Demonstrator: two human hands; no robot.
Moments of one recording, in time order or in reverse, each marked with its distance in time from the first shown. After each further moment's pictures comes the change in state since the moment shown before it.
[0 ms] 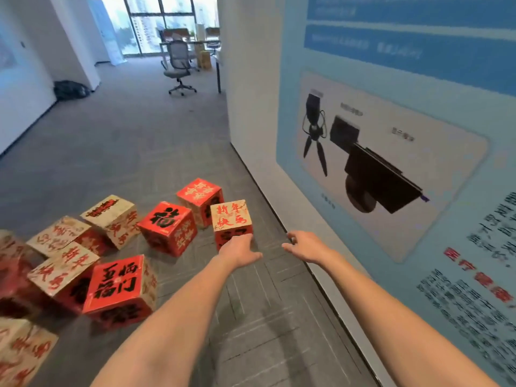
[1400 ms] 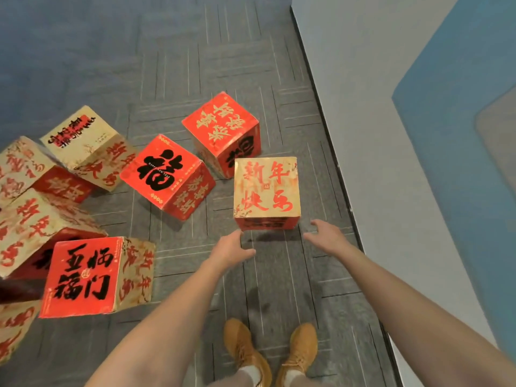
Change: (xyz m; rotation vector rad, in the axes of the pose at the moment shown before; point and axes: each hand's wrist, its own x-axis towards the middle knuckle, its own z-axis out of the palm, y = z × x) left_hand 0.621 -0.314 0.079 -0.348 -0.249 -0.495; right_hand 0.743 0.047 0.153 0.058 -0.405 0.168
